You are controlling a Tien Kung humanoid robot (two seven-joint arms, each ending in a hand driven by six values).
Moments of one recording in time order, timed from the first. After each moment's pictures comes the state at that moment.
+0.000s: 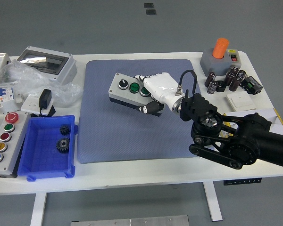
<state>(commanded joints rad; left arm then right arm) -0.03 0.16 -1.43 -0.18 1.10 -0.03 0.22 0.96 -0.28 0.14 1.22 -1.86 -0.32 -0.34</state>
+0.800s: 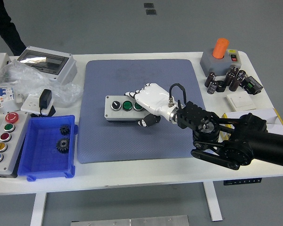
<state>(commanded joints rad) -0.03 0.16 -1.44 -0.18 1.12 -0.03 0.24 0.97 -0.24 0.03 1.09 -1.92 -0.31 -0.21</state>
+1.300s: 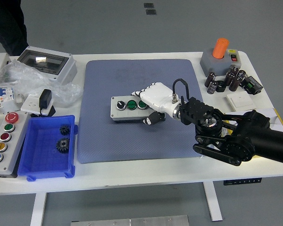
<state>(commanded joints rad) -0.03 0.16 -1.46 -0.18 1.13 -0.04 0.23 0.99 -0.25 0.05 1.07 -1.87 -0.24 -0.19</state>
